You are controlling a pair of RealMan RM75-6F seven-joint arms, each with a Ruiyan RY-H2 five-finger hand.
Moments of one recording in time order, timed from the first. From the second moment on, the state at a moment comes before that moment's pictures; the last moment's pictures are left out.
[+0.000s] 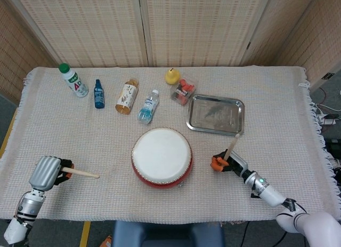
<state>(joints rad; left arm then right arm) -0.30 -1.35 -0.02 -1.30 1.58 1.39 -0.22 0.59 -1.72 -0.18 -0.71 -1.71 1.12 1.89</state>
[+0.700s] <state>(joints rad) -0.32 -1.34 -0.01 -1.29 1.59 1.35 -0.21 0.65 -1.65 -0.13 -0.91 -1.67 1.04 1.37</state>
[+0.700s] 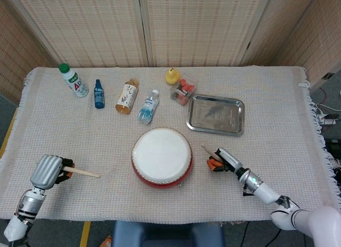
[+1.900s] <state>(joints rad) -0.61 -1.35 -0.18 -1.54 1.45 1.10 0.15 1.21 -1.24 -0.04 -1.52 -0.72 0.51 -0.18</state>
